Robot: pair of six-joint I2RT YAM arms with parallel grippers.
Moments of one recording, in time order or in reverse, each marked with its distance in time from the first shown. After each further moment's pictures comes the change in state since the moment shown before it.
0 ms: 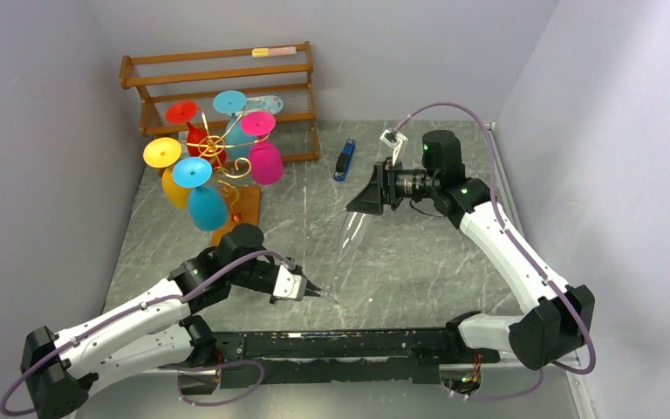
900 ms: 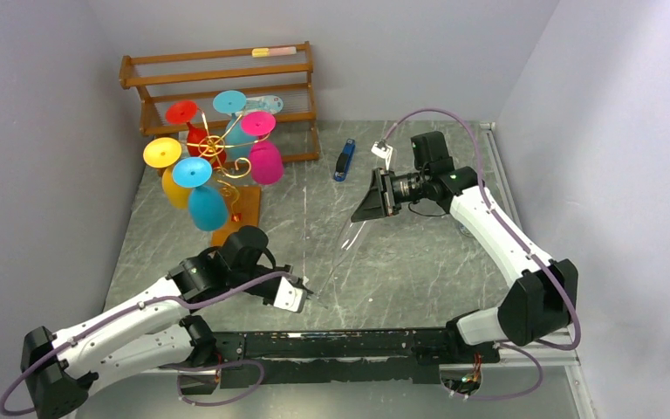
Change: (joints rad) left arm -0.004 -0.003 0.037 -0.205 -0.080 0.206; right arm -0.019 0.139 0.079 -0.249 -0.156 -0.071
